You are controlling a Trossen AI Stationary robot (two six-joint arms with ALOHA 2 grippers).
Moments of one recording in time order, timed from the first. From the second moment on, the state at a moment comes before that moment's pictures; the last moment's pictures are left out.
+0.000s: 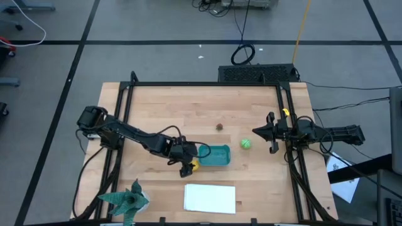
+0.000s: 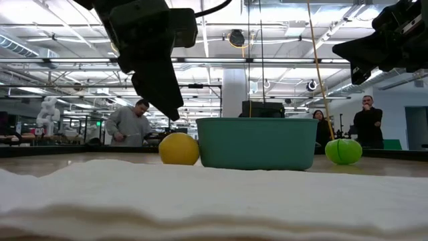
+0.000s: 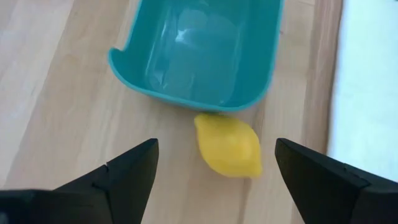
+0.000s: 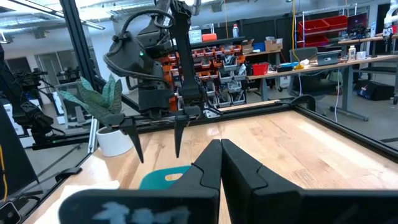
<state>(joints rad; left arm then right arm) -0.27 1.70 1.08 -0.39 -0.13 -0.47 0.05 0.03 0.01 0.11 0.10 0.15</state>
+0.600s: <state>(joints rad) -0.32 1.72 1.08 -0.43 -0.13 -0.26 0.05 0.03 0.01 0.11 0.10 0.15</state>
